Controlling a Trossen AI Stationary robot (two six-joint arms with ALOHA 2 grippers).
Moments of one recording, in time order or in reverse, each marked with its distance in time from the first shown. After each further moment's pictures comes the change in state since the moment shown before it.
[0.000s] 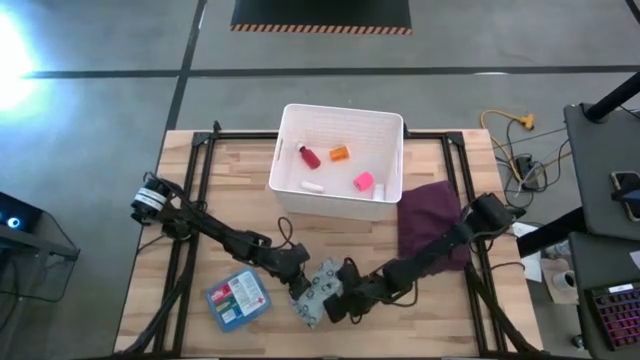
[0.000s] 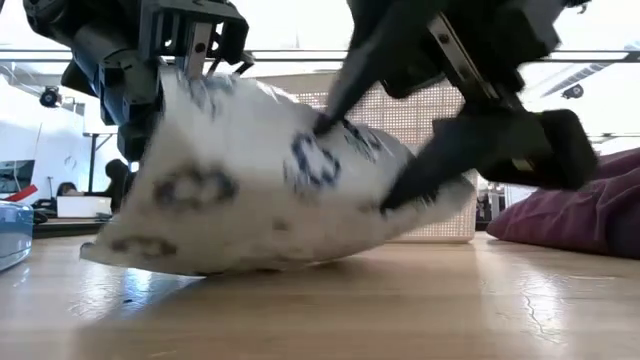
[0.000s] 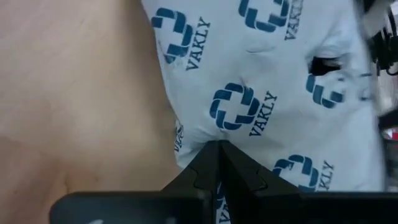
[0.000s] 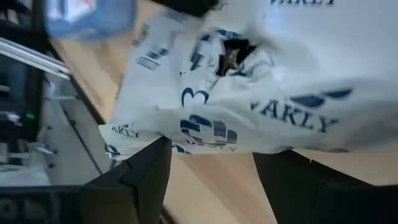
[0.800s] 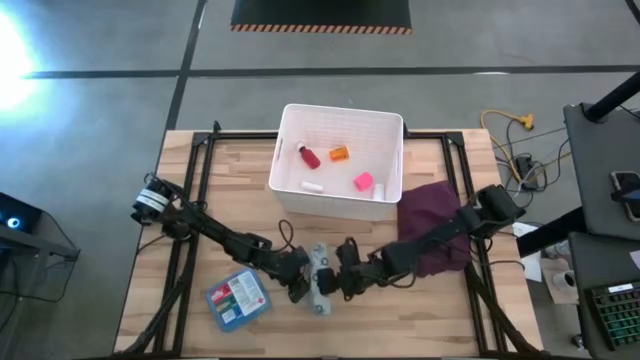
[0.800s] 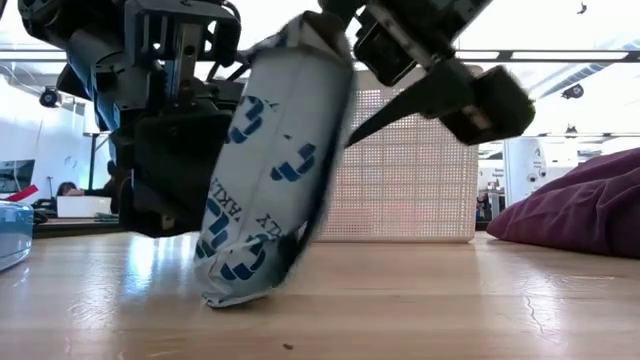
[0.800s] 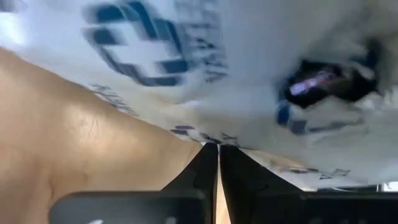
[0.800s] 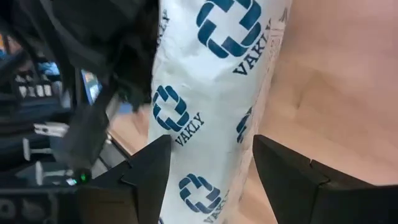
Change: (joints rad) left arm -0.004 0.003 0.000 0.016 -0.007 0.024; right arm -0.055 -0.076 0.030 -0.088 0.008 0.210
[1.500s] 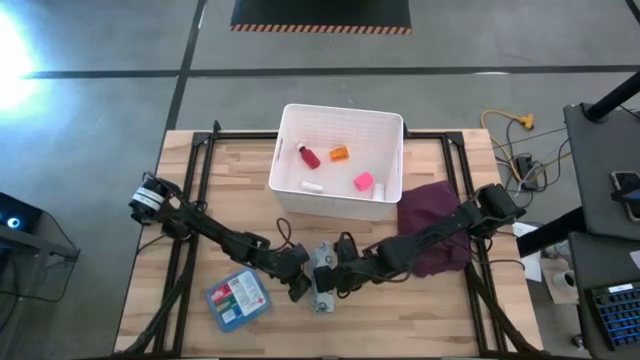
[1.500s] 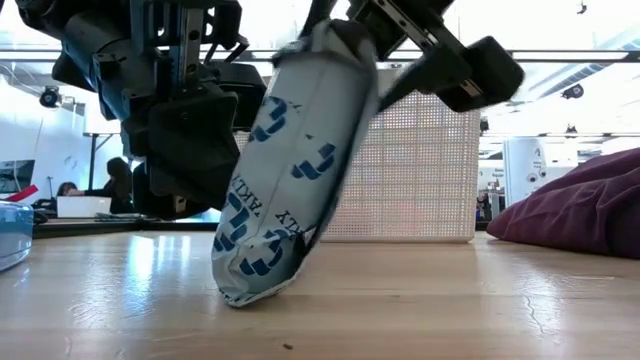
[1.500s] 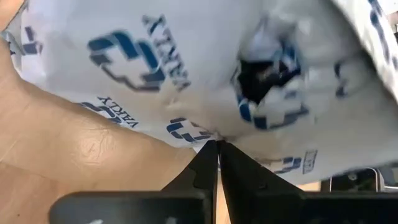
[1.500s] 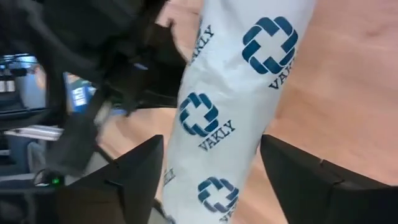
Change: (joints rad) left arm -0.005 -0.034 -0.001 -0.003 -0.080 0.056; right arm -0.029 -0.001 0.138 -0.239 -0.009 -0.070
